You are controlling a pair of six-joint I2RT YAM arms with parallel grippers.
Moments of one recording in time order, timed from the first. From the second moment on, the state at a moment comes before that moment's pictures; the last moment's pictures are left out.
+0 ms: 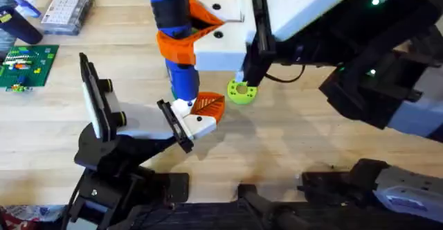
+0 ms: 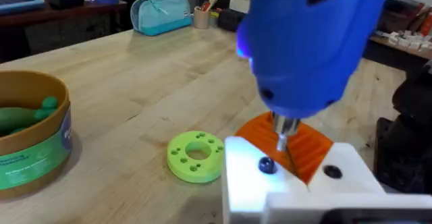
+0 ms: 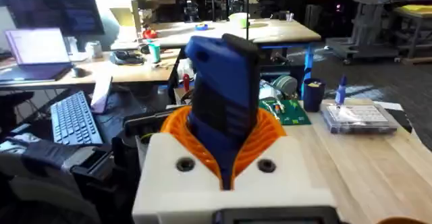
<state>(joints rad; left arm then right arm) -0.30 0.01 0.01 -0.05 0.71 -0.11 0.76 1.23 0.80 0.64 -0.77 0.17</state>
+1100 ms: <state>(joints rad) -0.30 0.01 0.01 -0.06 0.71 -0.11 0.76 1.27 0.80 0.64 -0.77 0.16</state>
